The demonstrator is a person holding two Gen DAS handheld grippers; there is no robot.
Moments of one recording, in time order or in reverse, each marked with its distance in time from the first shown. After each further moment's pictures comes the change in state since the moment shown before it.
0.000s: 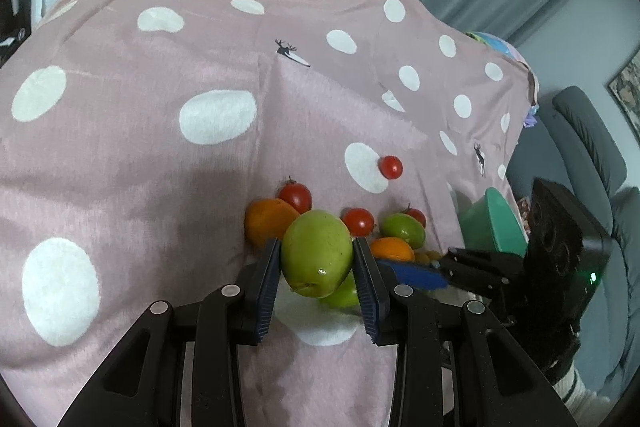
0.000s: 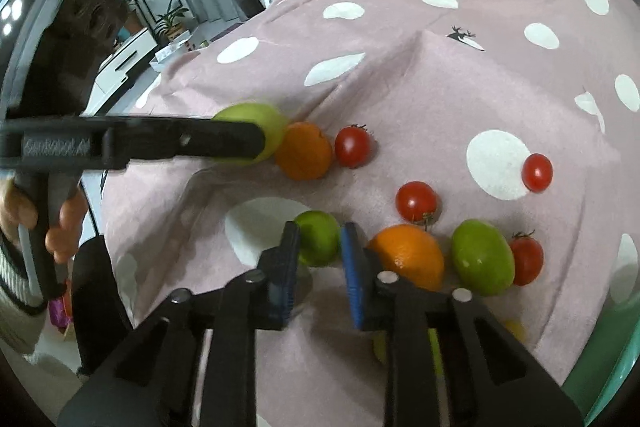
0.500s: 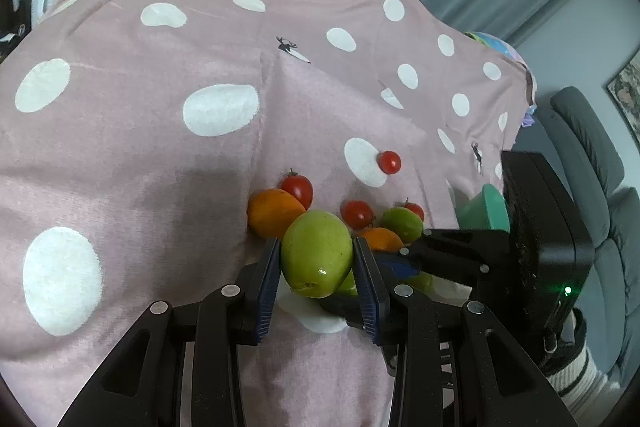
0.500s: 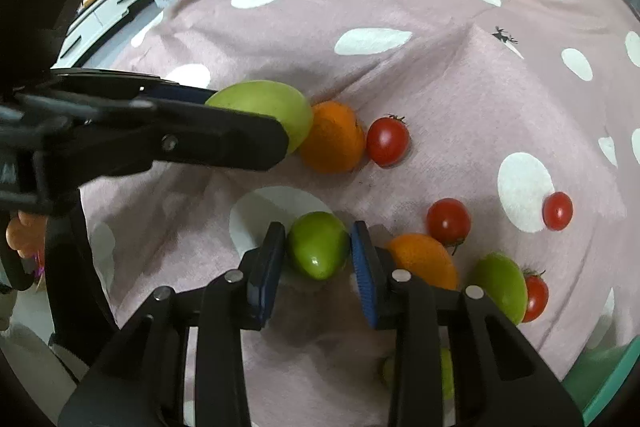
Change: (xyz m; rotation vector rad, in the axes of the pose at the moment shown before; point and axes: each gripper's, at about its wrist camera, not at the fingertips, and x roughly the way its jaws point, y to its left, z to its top) left arm -0.005 0.003 -0.004 -0.002 0.004 -0.014; right arm 0.033 0.026 0.022 -0.175 0.170 -0.061
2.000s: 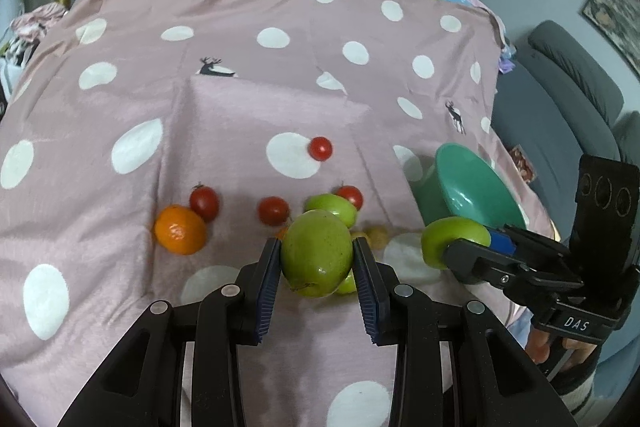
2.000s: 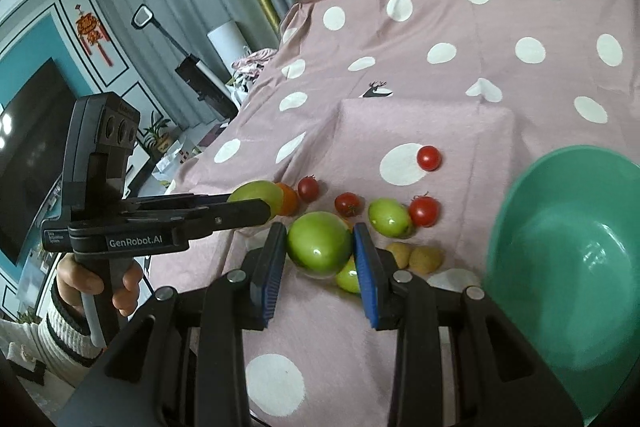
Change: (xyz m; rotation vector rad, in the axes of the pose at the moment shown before) left arm 0.010 -0.102 -0.009 0.233 0.017 0.067; right arm -0.140 -0.054 -0.126 0.481 -0.497 0.067
